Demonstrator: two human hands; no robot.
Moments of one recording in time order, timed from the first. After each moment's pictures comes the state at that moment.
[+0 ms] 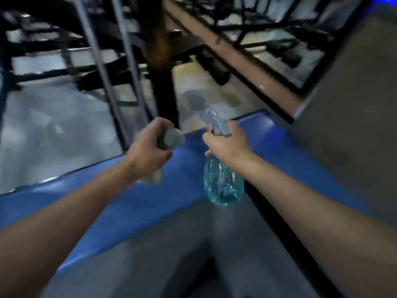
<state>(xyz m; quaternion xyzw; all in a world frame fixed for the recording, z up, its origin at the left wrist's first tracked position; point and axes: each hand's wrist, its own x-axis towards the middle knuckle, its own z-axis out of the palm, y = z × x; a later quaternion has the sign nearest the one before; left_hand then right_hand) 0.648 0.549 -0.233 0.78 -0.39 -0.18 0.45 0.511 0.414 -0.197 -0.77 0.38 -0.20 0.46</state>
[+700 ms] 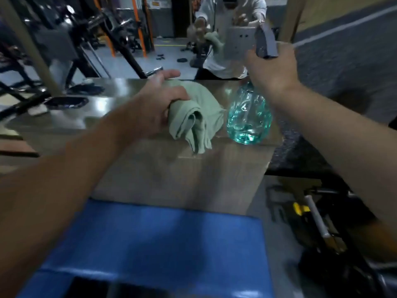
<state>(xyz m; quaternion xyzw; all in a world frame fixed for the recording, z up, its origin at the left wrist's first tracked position) 0.007 0.155 0.134 0.44 -0.59 -0.52 0.44 -0.198 0.181 0.158 -0.50 0.58 -0.63 0.15</state>
